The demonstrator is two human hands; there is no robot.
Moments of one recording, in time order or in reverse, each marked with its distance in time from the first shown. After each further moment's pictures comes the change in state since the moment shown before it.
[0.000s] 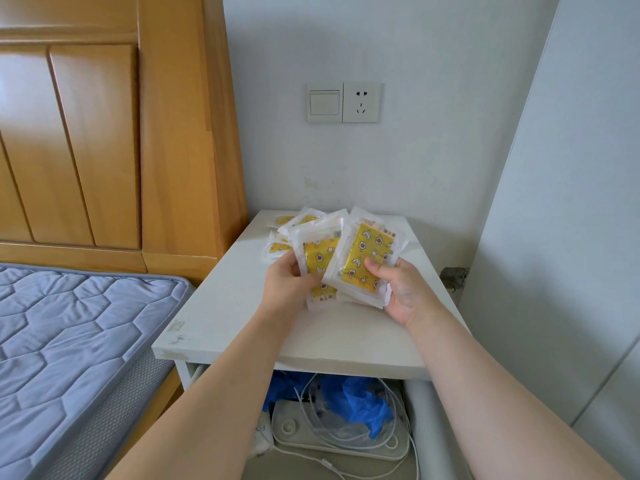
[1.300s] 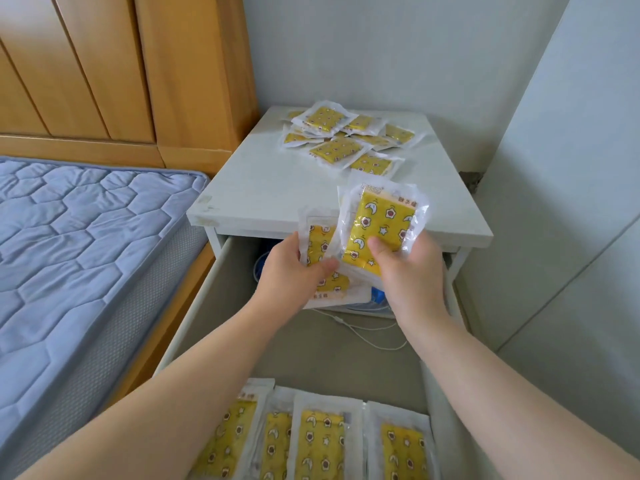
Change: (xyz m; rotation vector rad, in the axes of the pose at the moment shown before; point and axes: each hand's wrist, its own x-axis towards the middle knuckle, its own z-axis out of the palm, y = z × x) left_hand -0.156 -0.022 -0.036 0.390 -0.048 -0.135; right_hand -0.169 0.071 0.036 -0.563 0.278 -0.350
